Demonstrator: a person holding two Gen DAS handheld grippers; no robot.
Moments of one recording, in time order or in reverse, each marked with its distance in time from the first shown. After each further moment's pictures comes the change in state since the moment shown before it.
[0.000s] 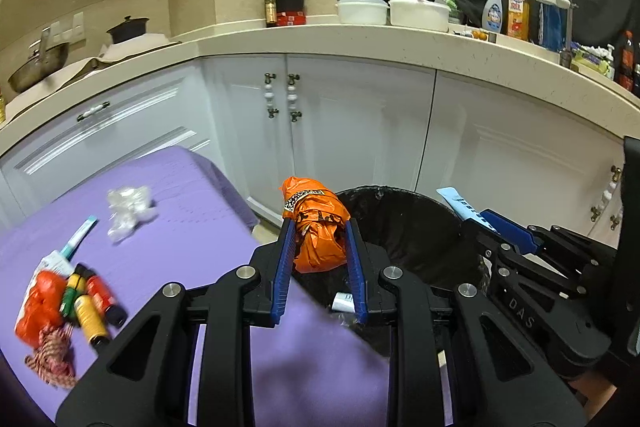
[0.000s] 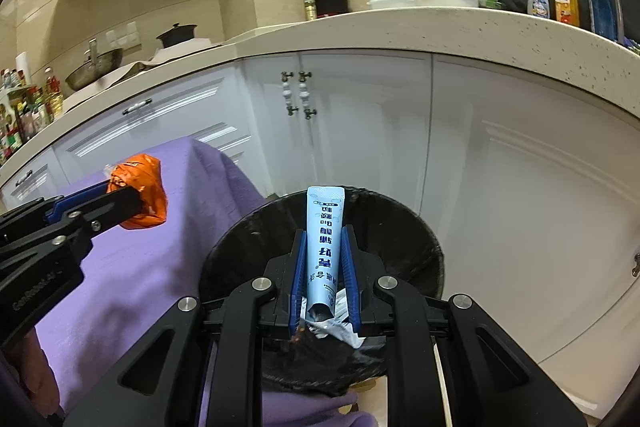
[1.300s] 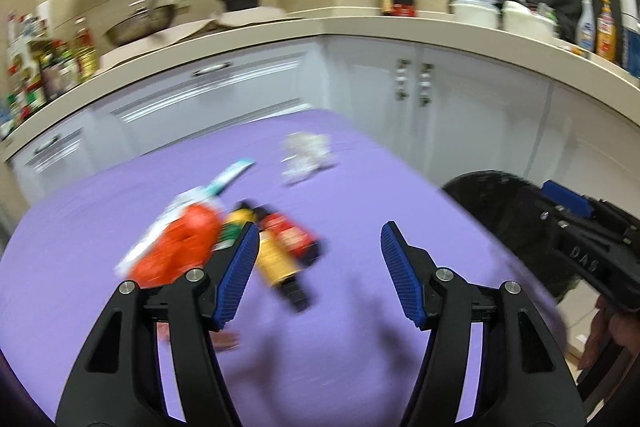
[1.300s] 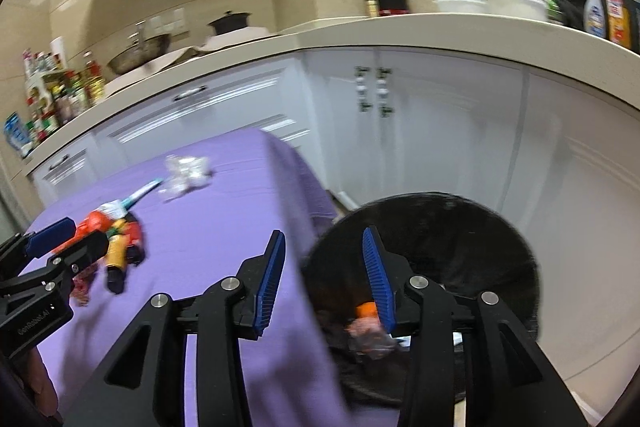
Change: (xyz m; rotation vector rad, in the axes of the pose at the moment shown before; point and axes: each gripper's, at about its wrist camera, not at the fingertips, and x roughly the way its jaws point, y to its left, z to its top) left arm -0.068 0.129 -0.058 -0.161 0.042 0.323; right arm 0.012 0.103 0.001 -0.084 0.026 0.187
